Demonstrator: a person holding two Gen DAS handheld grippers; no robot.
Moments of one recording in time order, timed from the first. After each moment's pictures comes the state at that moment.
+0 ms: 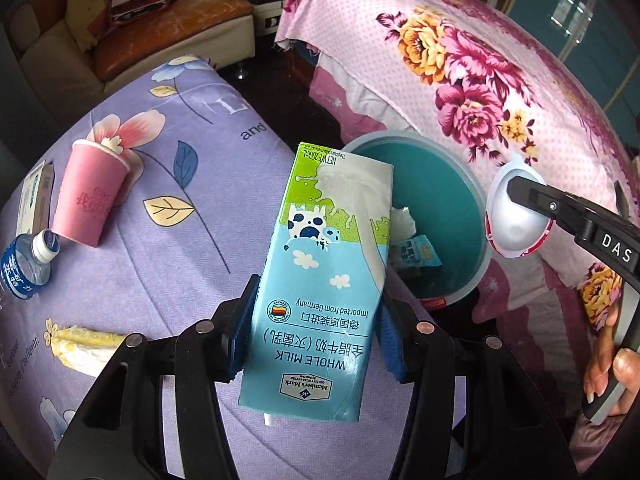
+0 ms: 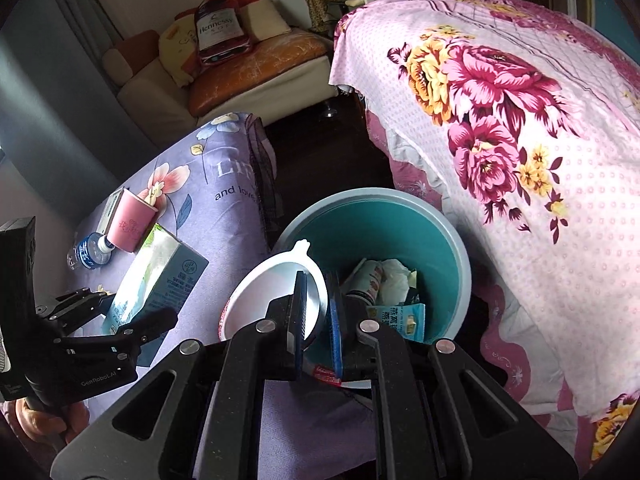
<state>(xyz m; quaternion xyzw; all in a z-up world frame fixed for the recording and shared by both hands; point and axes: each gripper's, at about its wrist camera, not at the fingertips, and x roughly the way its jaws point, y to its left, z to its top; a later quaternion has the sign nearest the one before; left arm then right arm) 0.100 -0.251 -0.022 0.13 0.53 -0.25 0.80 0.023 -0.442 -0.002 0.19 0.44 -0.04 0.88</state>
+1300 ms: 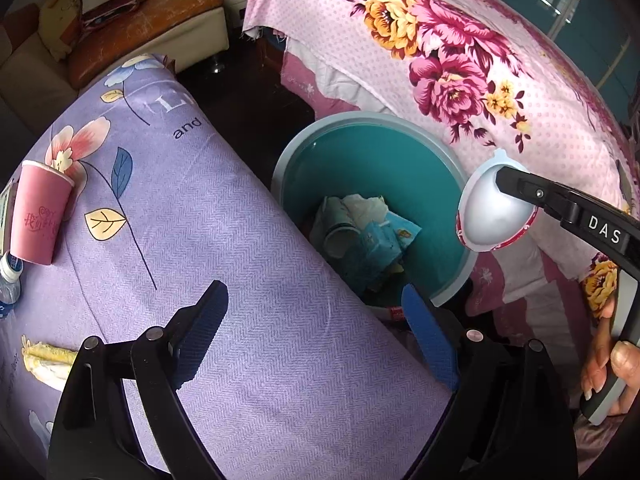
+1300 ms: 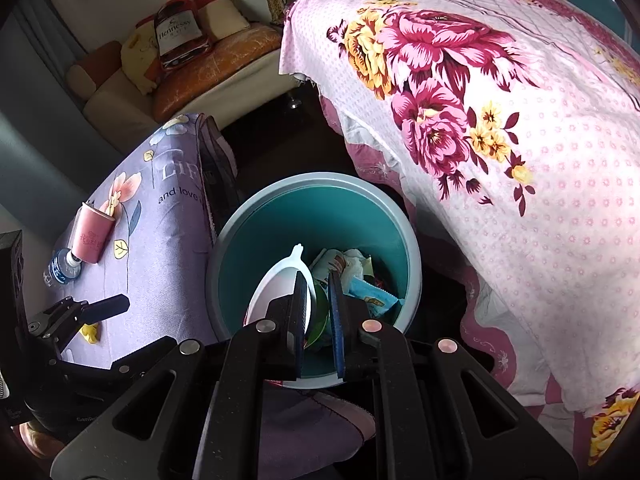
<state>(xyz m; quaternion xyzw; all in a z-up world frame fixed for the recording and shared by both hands) 0.095 -0.291 -0.047 0.15 0.54 -0.26 0.78 0.022 -0.479 -0.031 0.21 0.46 -0.08 0.86</state>
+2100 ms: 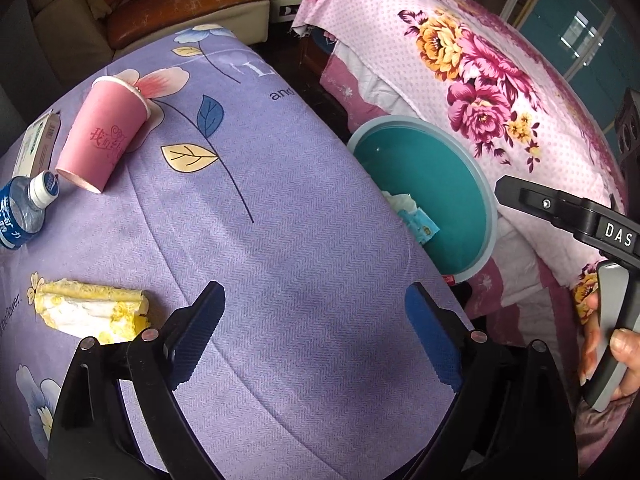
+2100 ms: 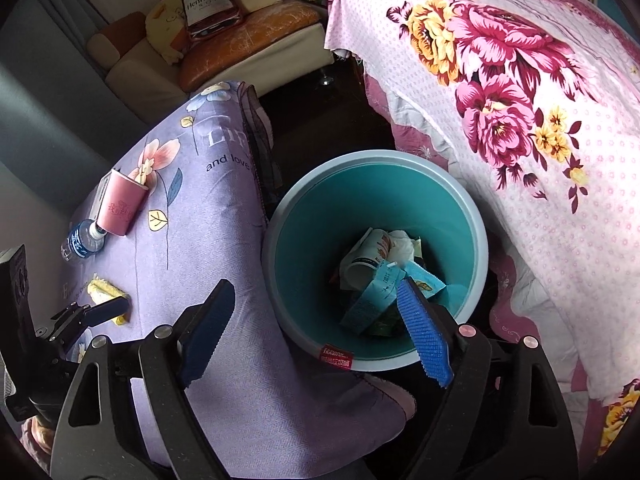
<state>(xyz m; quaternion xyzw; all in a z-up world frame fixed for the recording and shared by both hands) 0.092 -0.199 -0.035 0.08 0.55 -0.24 0.80 0.042 -0.415 -0.019 0.19 0.49 -0.02 0.85</state>
